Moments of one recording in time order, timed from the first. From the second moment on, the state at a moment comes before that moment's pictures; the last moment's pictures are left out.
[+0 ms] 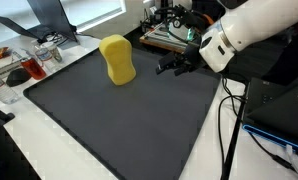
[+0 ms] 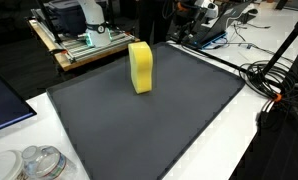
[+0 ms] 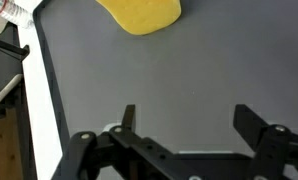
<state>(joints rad) 0.39 0.53 0.25 -1.76 -0.83 1.76 0.09</state>
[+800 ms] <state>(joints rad) 0.22 0.25 0.23 -1.85 -0.51 1.84 -0.08</state>
